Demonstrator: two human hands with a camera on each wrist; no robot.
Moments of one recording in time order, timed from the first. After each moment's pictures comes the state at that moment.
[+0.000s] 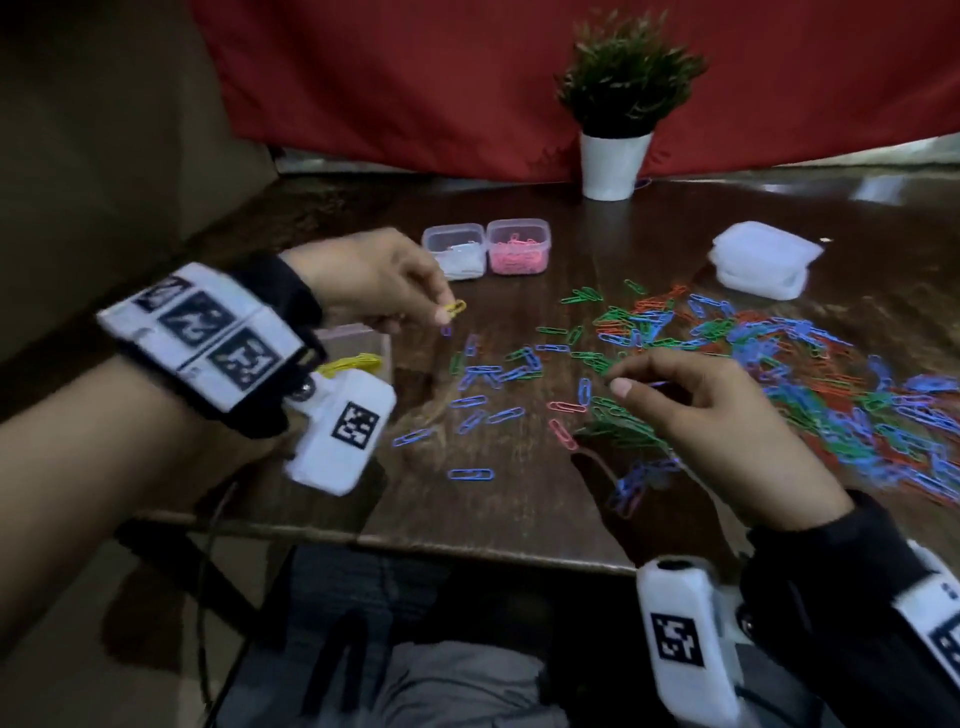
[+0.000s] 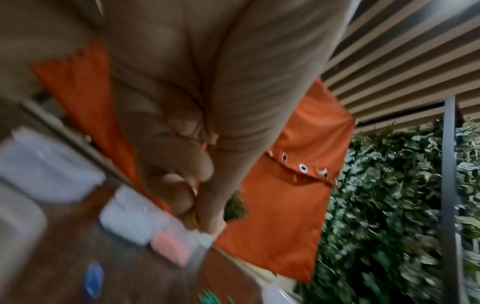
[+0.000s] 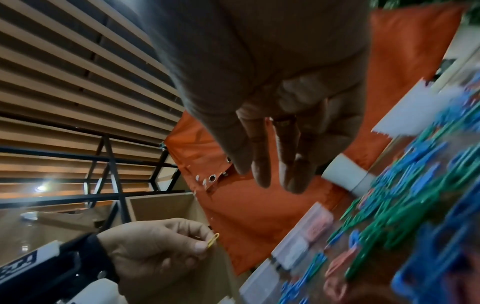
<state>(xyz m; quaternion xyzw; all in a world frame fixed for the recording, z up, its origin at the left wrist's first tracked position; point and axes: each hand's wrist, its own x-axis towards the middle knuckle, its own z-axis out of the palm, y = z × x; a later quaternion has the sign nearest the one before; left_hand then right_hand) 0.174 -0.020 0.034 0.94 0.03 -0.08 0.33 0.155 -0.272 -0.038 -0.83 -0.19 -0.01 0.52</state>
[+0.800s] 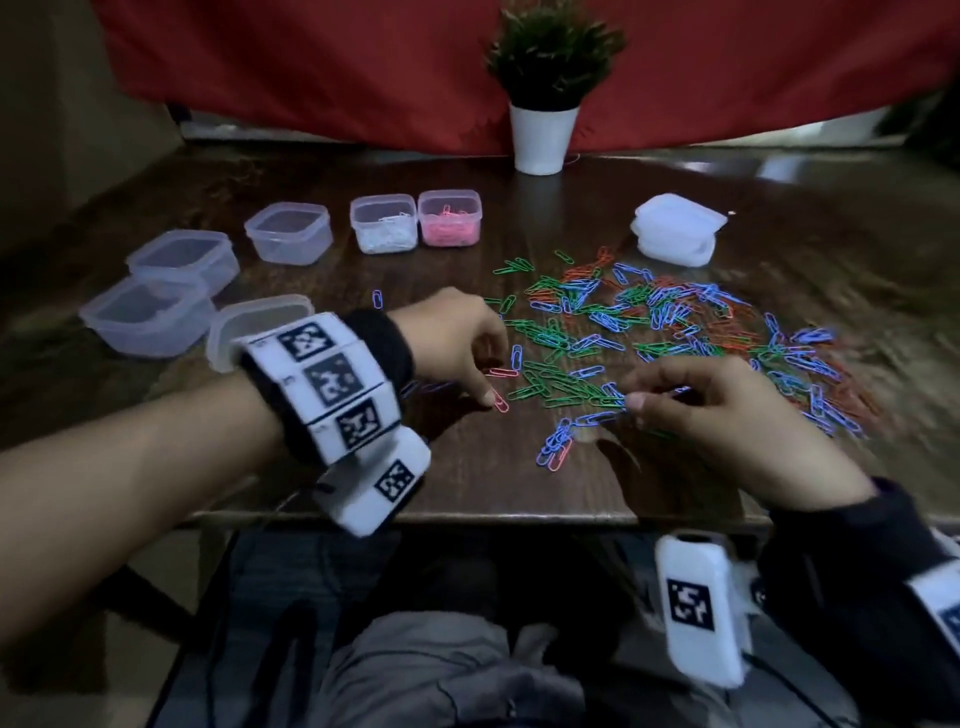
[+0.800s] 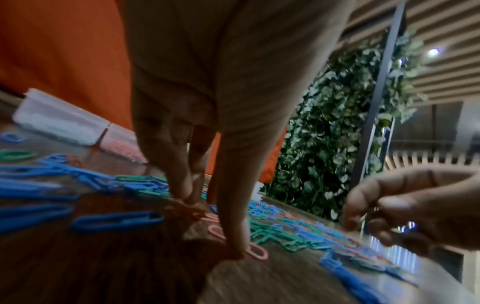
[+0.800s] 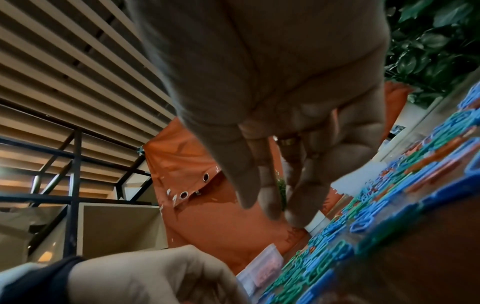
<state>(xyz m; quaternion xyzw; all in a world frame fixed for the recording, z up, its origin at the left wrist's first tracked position) 0.187 -0.104 -0.024 0.98 -0.17 -0.09 0.09 0.142 -0.333 -0.049 -0.88 -0.12 0.03 0.46</state>
